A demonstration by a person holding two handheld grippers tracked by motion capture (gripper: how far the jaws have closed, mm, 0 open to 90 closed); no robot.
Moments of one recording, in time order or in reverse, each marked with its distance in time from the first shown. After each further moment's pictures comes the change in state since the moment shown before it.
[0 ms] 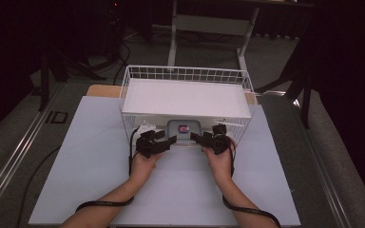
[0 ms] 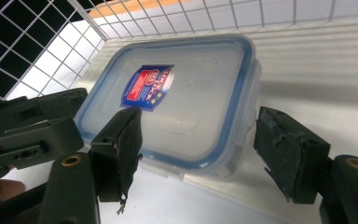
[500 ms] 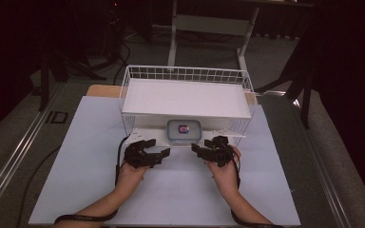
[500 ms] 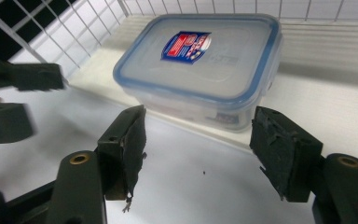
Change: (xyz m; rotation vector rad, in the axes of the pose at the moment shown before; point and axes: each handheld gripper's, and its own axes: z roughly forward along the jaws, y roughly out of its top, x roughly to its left) left arm -0.015 -0.008 -0.054 0.069 -0.040 0.082; right arm 0.027 -0.024 -0.033 0.007 -0.030 -0.166
